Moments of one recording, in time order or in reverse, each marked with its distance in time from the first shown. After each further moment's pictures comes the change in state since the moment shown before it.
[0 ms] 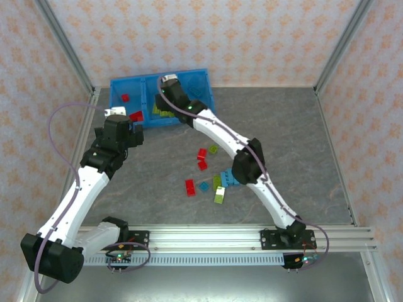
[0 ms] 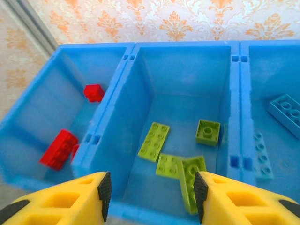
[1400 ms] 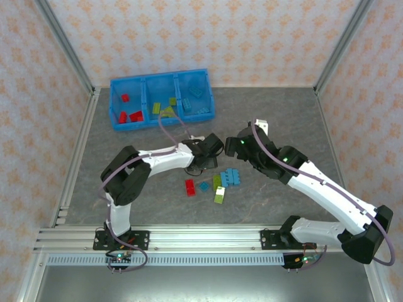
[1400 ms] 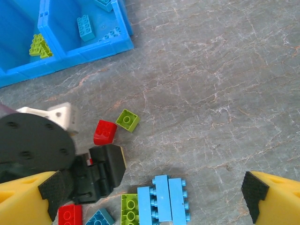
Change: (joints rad) left arm -0.570 0.903 0.312 -0.015 0.251 -0.803; right arm -0.001 -1.358 -1.390 -0.280 0.193 0.364
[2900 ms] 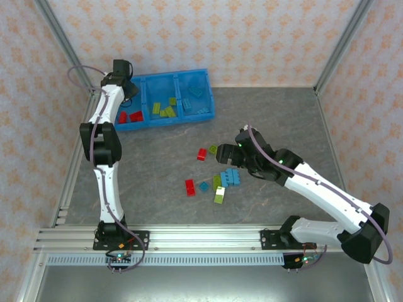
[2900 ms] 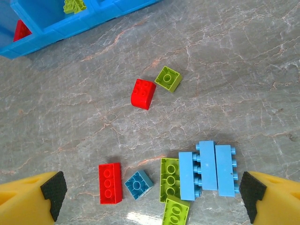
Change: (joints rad) left arm 0.879 0.435 0.975 -0.238 0.031 0.347; right arm 0.000 0.002 -0.073 0.074 -0.244 0.063
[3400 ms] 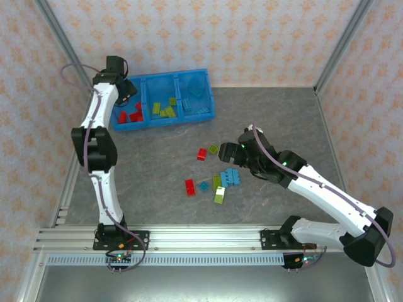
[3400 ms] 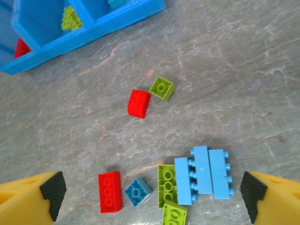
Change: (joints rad) left arm 0.000 -0.291 -0.233 -0.063 0.128 0.013; right arm 0.000 -0.024 -0.007 -0.002 0.063 0.035
